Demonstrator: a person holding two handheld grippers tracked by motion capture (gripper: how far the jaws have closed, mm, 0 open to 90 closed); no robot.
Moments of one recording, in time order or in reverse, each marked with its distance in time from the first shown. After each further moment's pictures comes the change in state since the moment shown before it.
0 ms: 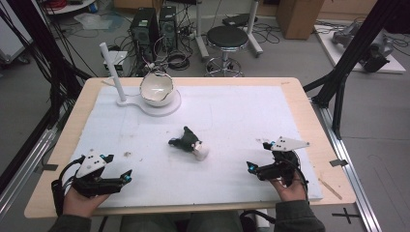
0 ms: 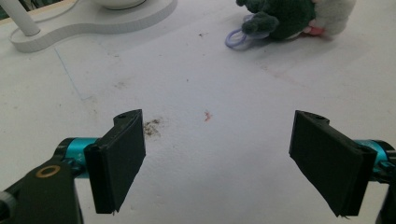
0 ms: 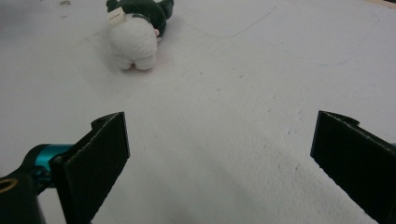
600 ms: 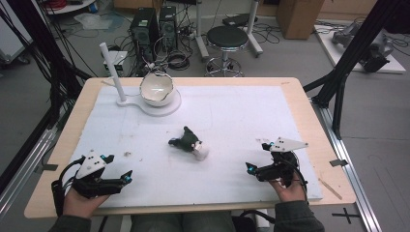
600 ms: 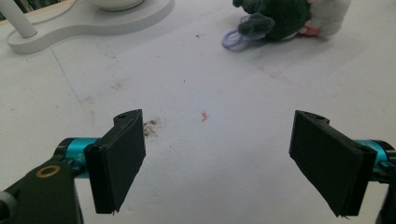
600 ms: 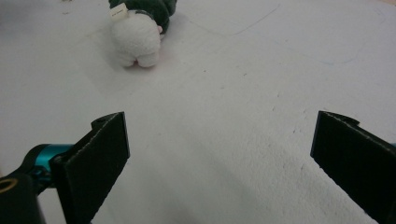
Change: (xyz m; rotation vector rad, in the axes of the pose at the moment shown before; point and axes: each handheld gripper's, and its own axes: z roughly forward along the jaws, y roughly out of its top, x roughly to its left) left arm -0.001 0.000 -0.001 -0.002 -0.008 0.005; right arm 0.002 -0.001 0.002 0.005 0.006 -0.002
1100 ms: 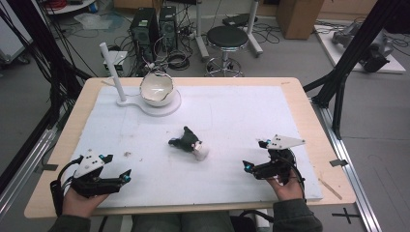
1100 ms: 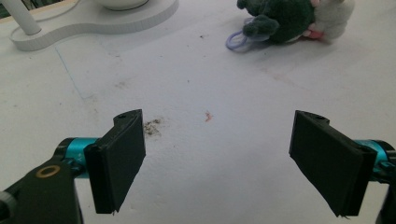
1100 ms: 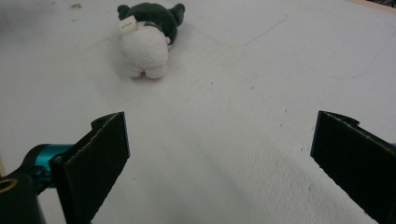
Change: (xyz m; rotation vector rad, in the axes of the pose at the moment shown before) left arm 0.003 -0.002 0.000 -0.008 0.003 -0.023; right arm 0.002 0.010 0.005 -0.010 0.023 -0.018
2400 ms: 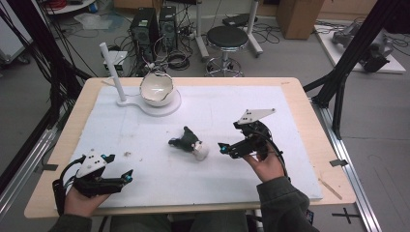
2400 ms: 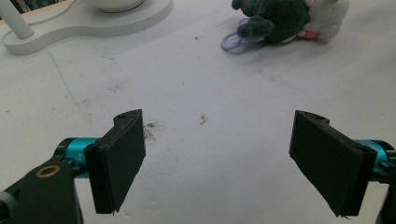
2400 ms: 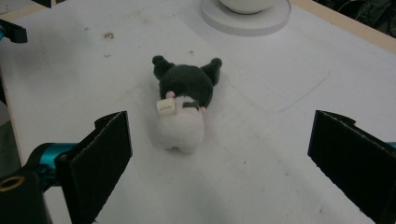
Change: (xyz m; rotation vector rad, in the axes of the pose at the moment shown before) left arm -0.002 0.002 0.002 -0.001 -0.011 0.014; right arm 0.022 0.095 0.038 0.074 0.091 -0.075
